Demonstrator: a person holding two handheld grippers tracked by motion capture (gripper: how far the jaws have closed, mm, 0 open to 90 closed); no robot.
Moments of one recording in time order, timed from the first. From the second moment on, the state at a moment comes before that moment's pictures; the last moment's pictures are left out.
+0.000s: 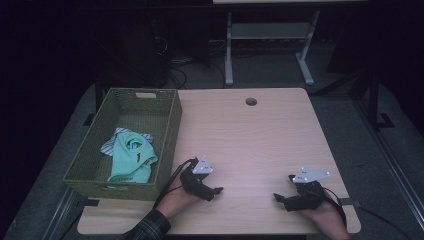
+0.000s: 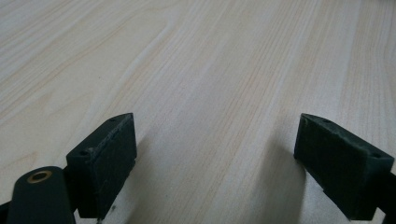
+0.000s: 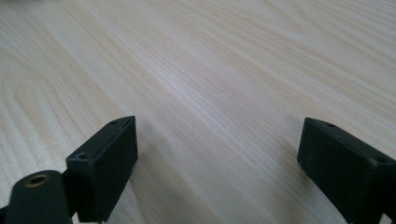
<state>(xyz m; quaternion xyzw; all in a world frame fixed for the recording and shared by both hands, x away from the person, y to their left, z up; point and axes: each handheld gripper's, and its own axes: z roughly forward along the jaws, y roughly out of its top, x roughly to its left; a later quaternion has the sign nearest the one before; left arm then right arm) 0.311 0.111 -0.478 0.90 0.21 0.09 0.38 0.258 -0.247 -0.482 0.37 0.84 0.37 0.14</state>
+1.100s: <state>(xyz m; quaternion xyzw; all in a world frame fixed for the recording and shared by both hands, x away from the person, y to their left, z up) 0.316 0.111 -0.468 0.90 0.22 0.09 0.36 0.259 -0.246 -0.482 0.36 0.85 0.37 0.14</state>
